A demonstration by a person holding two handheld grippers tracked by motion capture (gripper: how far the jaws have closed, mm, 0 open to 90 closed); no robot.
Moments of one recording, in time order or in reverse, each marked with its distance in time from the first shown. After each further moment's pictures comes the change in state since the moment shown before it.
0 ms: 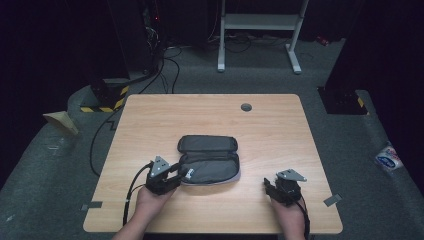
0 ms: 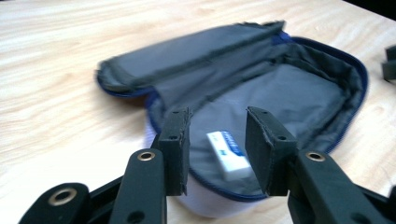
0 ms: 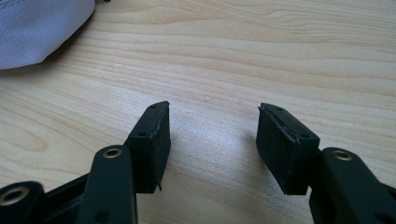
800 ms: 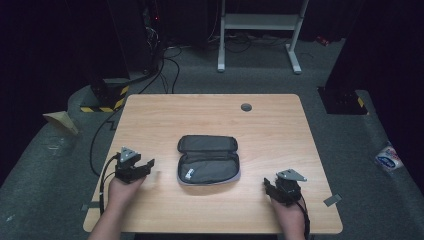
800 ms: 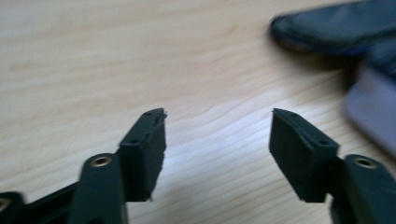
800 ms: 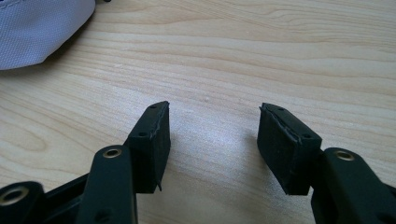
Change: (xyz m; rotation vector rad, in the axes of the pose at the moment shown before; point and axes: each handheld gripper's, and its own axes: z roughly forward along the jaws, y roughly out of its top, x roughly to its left) left arm 0.113 -0.033 -0.007 0.135 0.224 -0.123; right arm -0.001 0.000 0.000 0.001 0.004 0.001
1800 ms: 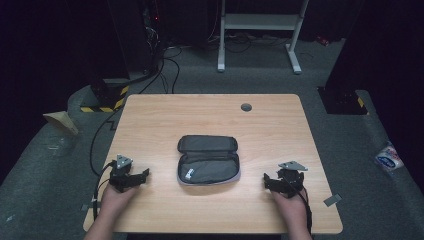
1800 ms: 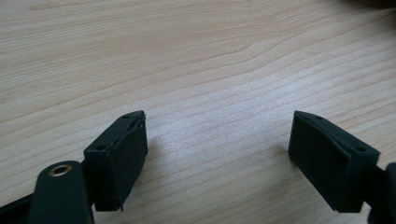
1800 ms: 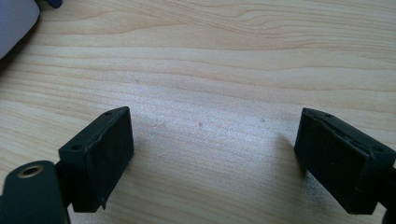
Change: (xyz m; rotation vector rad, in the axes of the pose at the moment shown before) left arm 0.008 -0.026 -0.005 0.045 0.046 0.018; right arm -0.019 0.015 0.019 0.048 -0.034 0.035
